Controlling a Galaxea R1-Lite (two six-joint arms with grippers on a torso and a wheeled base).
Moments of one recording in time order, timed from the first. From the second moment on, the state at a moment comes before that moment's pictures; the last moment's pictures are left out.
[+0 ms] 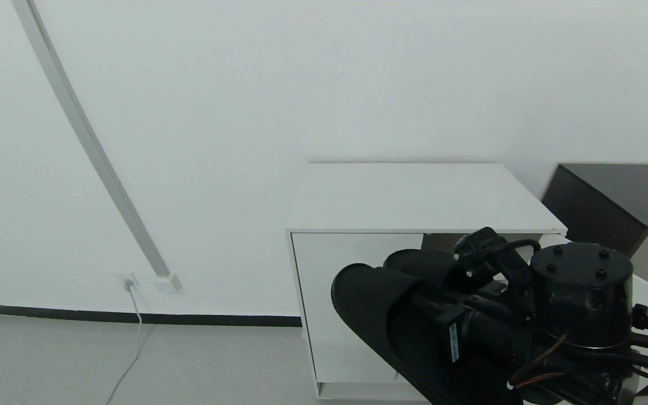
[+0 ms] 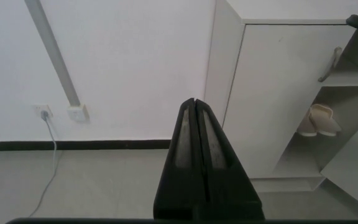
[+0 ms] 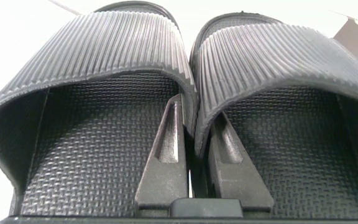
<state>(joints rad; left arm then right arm) 0.00 0.00 0.00 0.00 0.00 0.00 0.84 1.61 -0.60 -0.70 -0.23 0.13</state>
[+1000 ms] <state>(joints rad) 0.00 0.00 0.00 0.00 0.00 0.00 0.84 1.62 -0.57 -0.78 -0.23 0.13</state>
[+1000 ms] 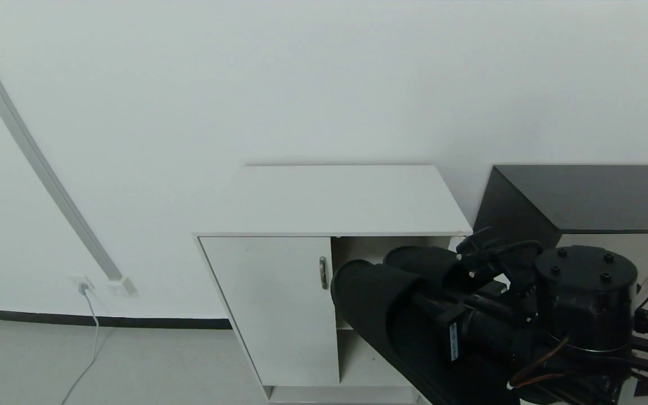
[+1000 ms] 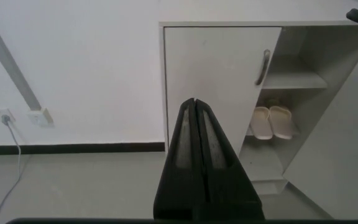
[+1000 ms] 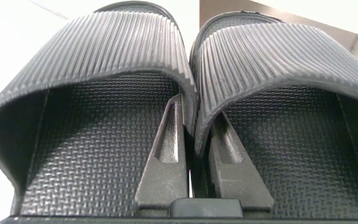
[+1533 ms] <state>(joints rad) 0.00 0.00 0.00 0.00 0.00 0.00 0.84 1.65 -0.54 -0.86 -0.23 0.11</state>
